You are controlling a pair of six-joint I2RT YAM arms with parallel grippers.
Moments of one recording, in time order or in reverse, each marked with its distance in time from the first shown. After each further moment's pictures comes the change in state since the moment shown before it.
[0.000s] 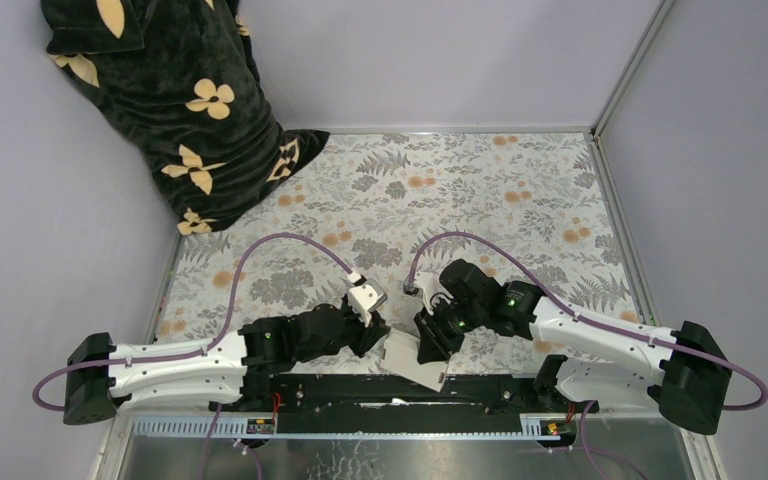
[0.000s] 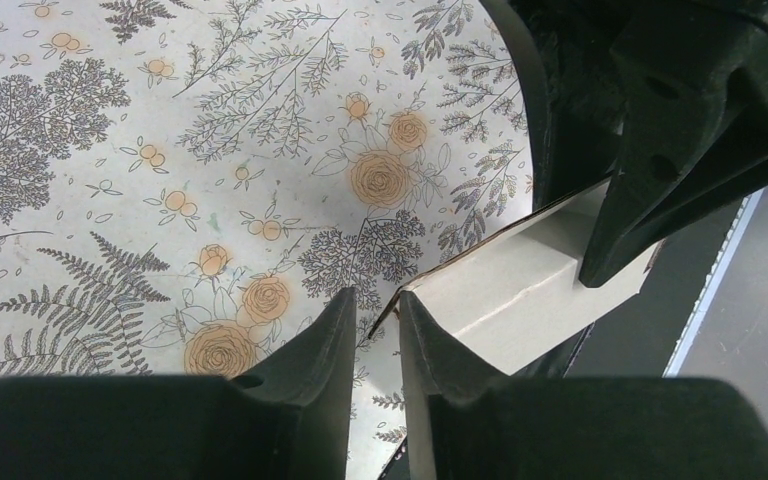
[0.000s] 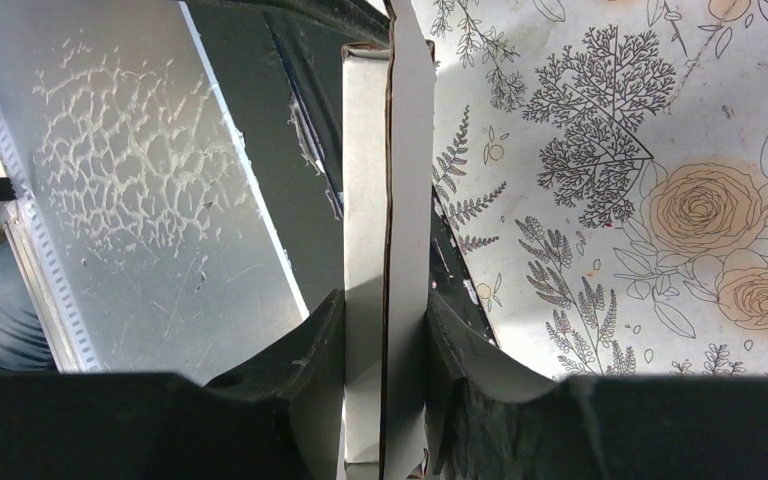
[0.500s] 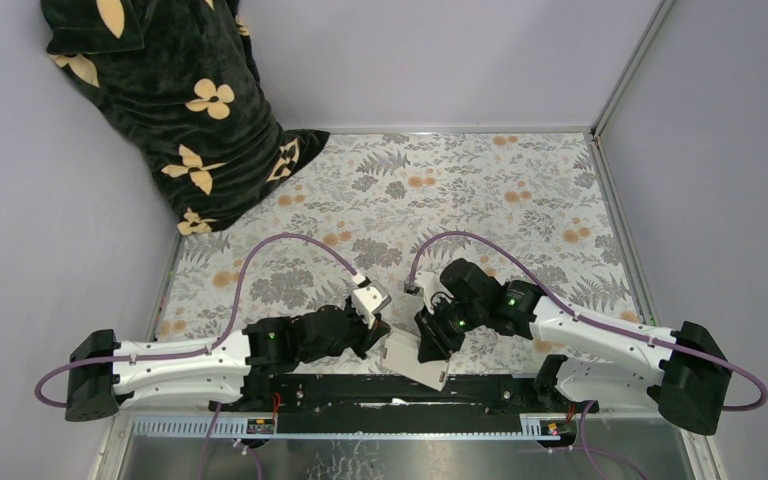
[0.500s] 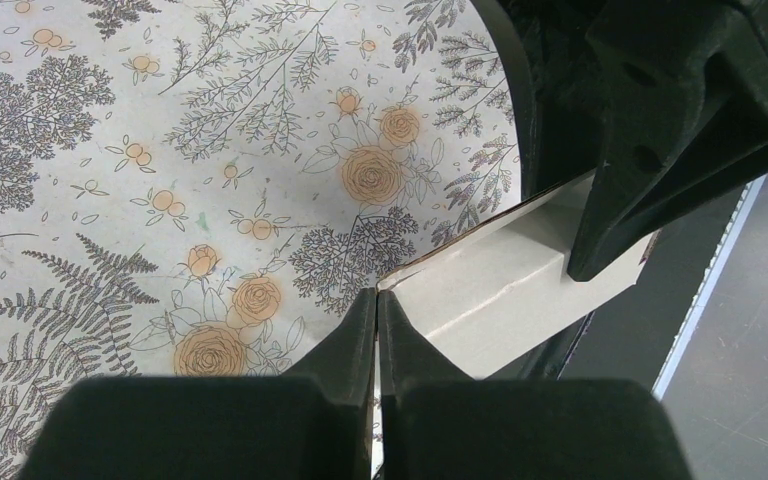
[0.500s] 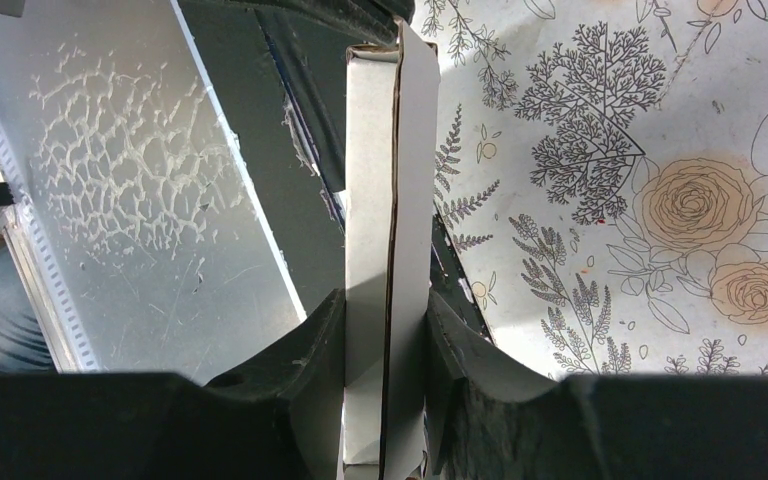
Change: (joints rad) left arm -0.006 0.031 0.007 0.009 0.002 -0.003; right arm -0.006 0.000 0.000 -0.002 0.003 0.002
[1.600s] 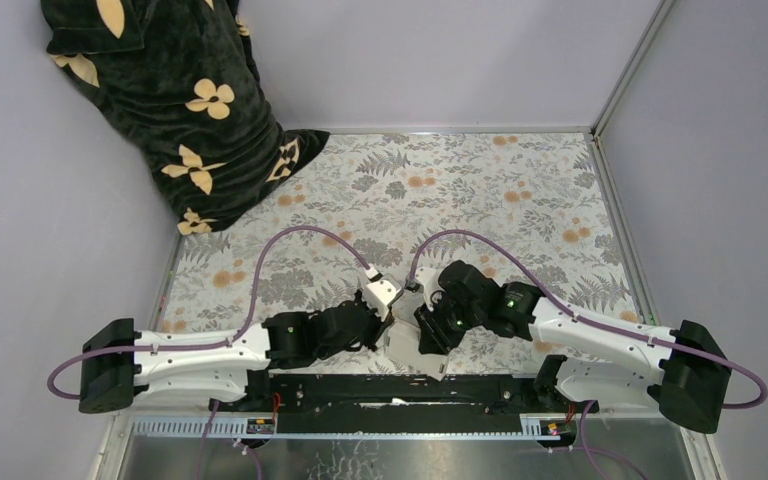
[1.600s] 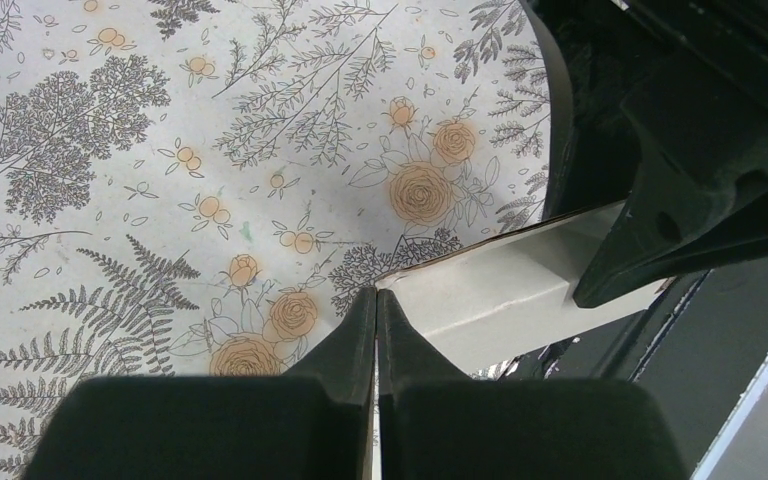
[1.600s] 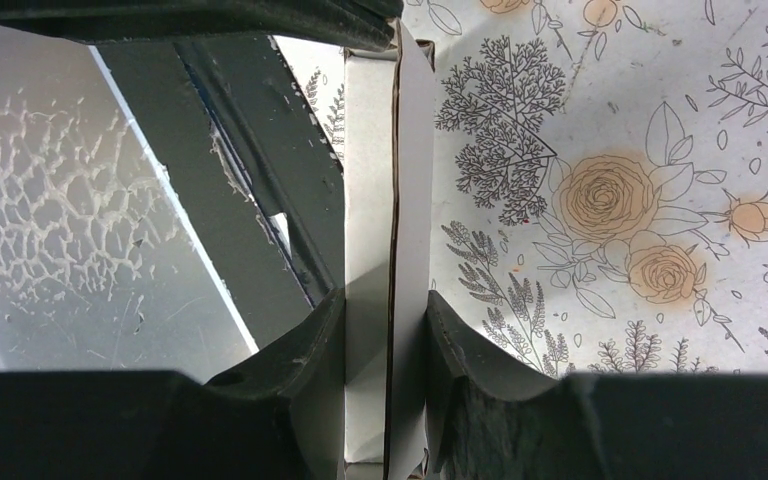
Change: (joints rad) left arm 0.000 0.148 0.078 -0.007 -0.098 0.000; right arm 0.018 0.002 -0.002 0.009 0.149 0.006
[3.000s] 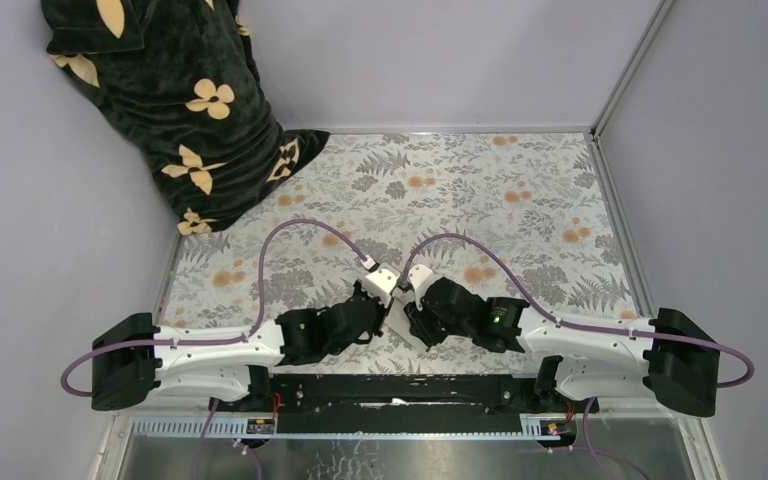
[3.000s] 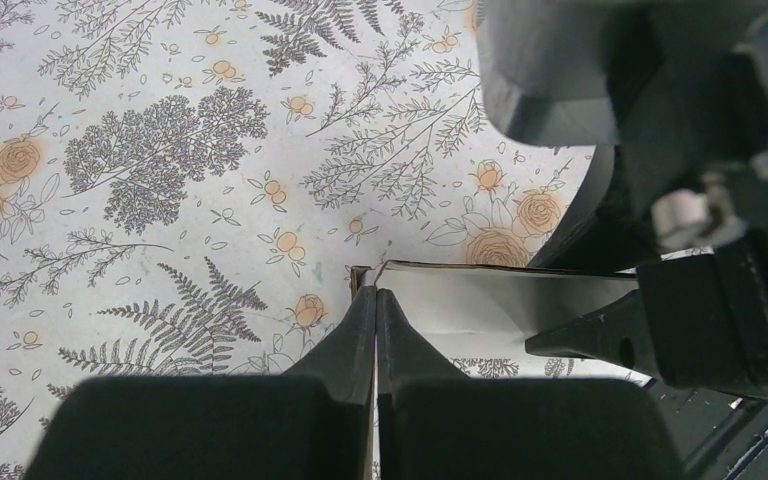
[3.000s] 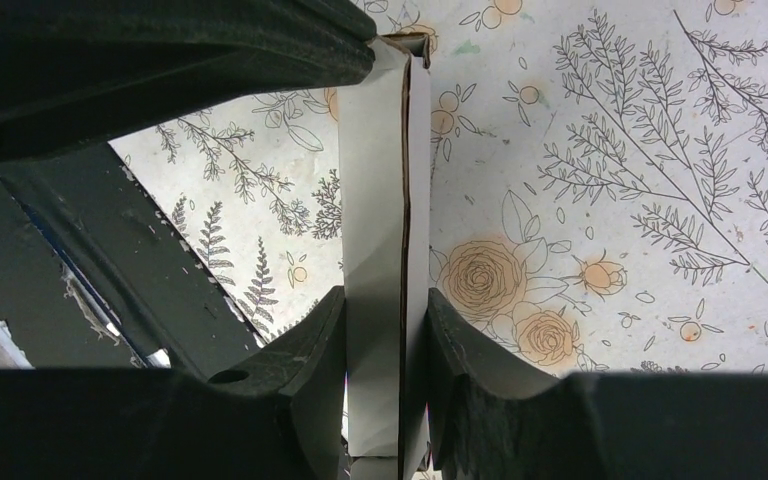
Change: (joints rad) left arm 0.034 0.104 0.002 0.121 -0.154 -0.007; right arm 0.141 0.064 -0.068 0.243 0.444 0.046
